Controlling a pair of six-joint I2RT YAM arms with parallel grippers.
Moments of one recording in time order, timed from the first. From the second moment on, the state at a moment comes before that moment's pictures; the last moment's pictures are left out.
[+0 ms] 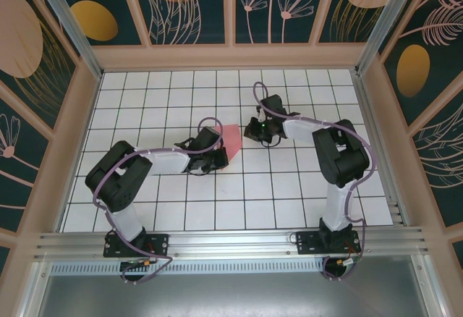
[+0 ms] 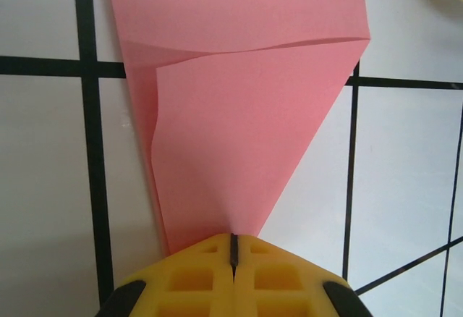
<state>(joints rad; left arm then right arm) -0.70 1.76 0.86 -0.06 0.19 -0.86 0.46 1.91 1.16 -0.21 -0.42 0.70</state>
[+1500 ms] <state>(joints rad) -0.70 1.82 1.01 -0.18 -0.11 -0.94 0.48 1.96 1.05 -0.06 -0.70 0.77</state>
